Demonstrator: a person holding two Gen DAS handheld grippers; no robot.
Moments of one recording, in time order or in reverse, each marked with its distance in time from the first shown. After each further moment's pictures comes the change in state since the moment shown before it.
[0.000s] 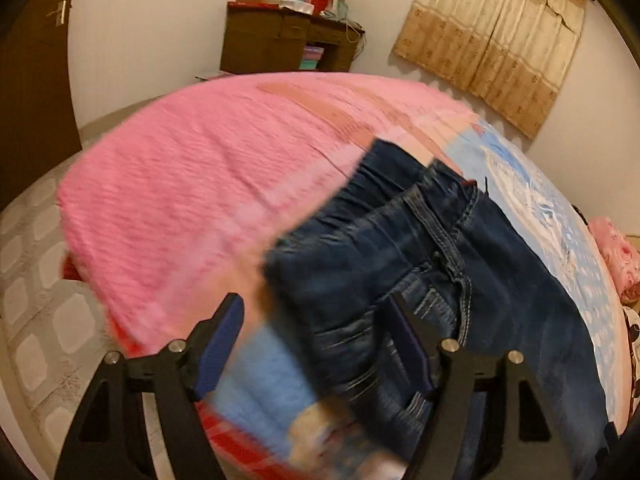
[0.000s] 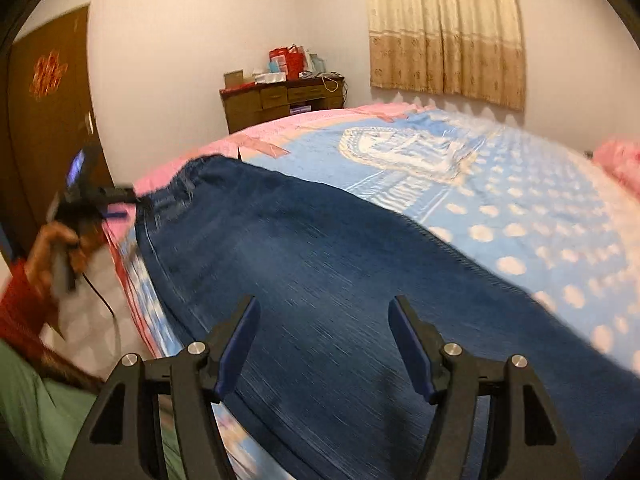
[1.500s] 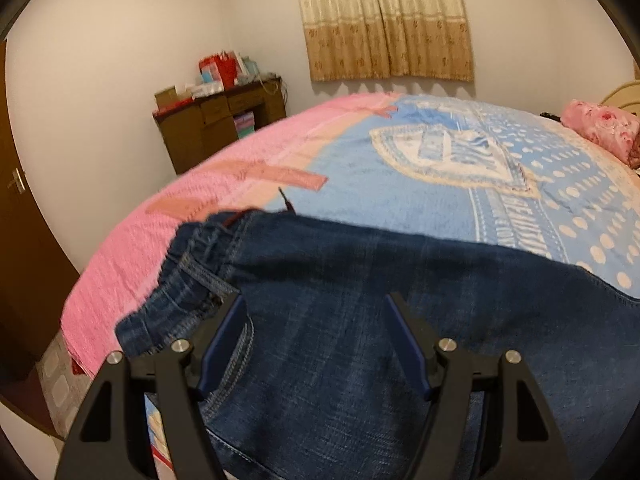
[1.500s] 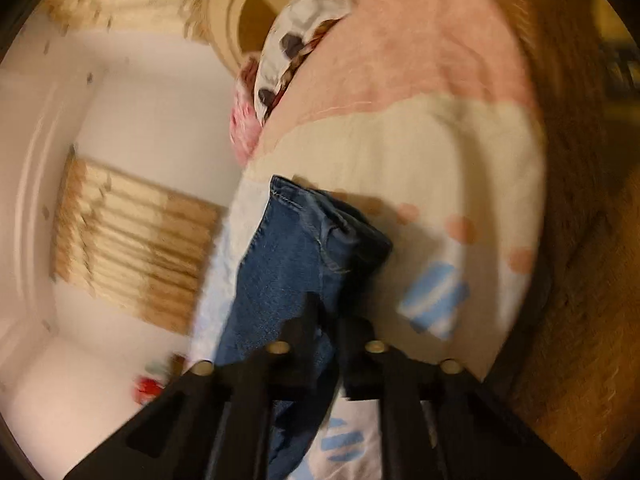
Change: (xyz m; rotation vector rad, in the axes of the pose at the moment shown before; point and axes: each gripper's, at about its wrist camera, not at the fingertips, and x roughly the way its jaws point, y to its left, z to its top) left arm -0.033 -0.180 -0.052 0.454 -0.184 0.101; right arm -0.275 -0.266 -0.276 1.341 -0.532 -0.457
